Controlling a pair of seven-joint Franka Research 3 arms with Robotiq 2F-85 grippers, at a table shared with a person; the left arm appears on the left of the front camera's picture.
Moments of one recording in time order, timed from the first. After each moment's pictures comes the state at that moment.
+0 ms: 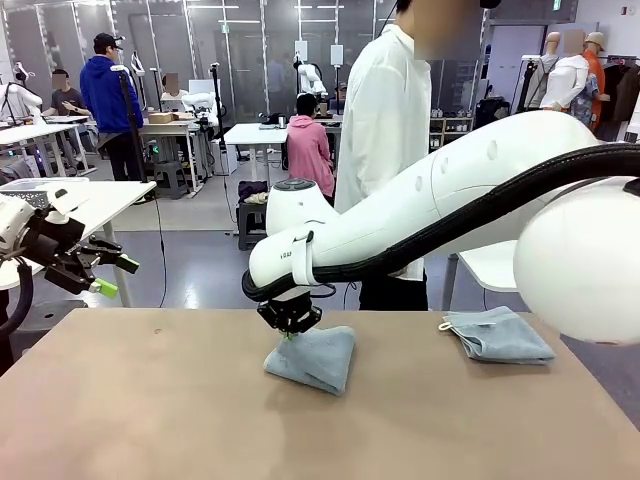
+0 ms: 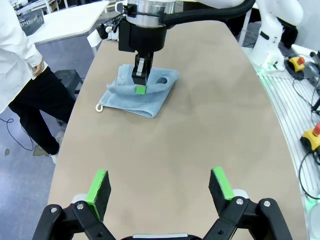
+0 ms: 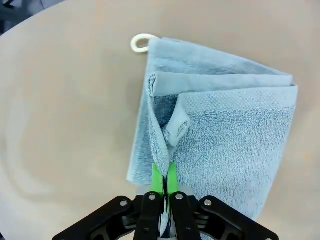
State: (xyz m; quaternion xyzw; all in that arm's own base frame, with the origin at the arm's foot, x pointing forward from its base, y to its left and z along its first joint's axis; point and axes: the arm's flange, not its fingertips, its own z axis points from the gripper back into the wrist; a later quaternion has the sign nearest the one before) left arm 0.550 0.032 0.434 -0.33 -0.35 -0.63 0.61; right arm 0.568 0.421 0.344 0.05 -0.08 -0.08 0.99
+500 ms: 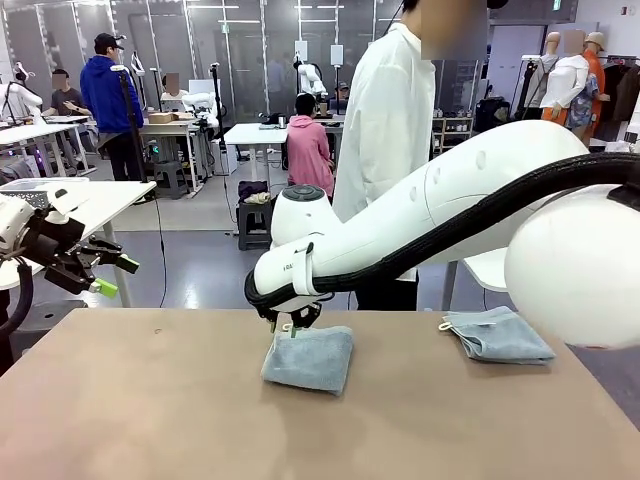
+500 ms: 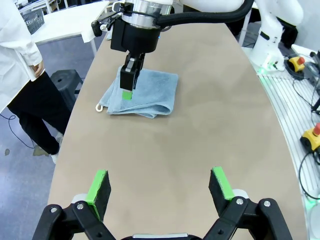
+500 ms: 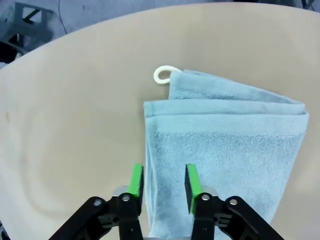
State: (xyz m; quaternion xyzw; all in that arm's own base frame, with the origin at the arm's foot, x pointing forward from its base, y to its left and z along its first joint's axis) left arm 0.550 0.032 0.434 -0.33 -0.35 -0.63 0.61; right arm 0.580 0.416 0.341 0.09 -0.13 -0.09 0.98
